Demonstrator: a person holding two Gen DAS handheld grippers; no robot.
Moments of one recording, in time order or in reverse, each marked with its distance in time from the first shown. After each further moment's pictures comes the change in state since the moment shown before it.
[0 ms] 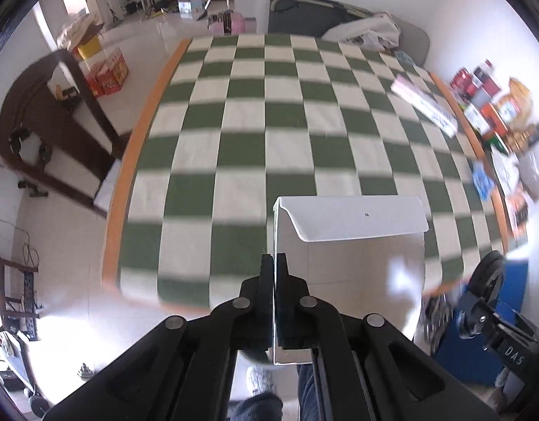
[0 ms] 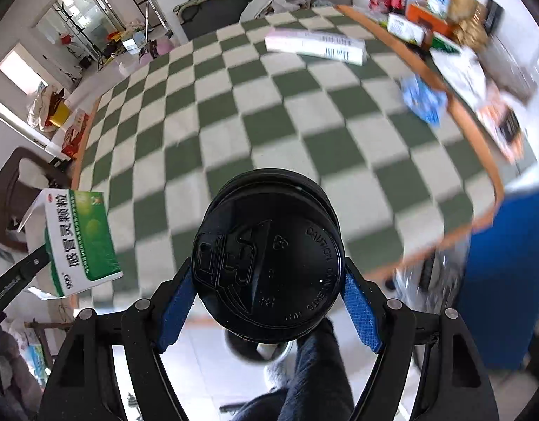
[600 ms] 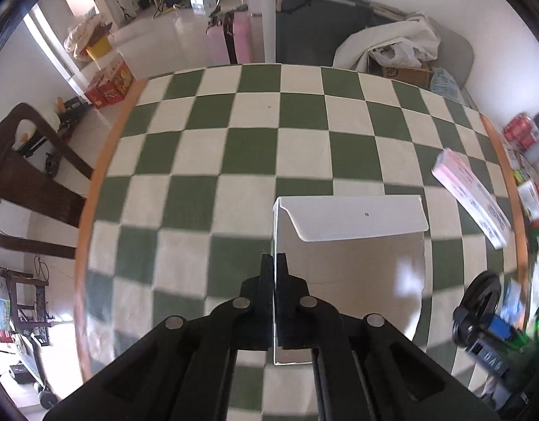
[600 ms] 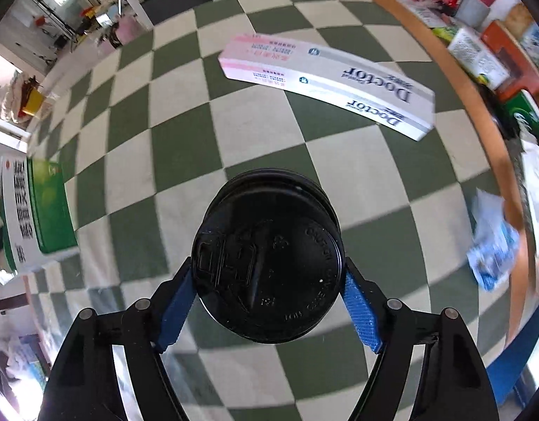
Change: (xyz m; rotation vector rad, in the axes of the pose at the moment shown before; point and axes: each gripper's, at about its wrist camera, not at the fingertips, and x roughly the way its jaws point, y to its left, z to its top) left arm 0.110 -0.080 0.246 -0.048 0.014 0.121; right arm 0.183 -0.023 0.277 -0.017 0.149 -0.063
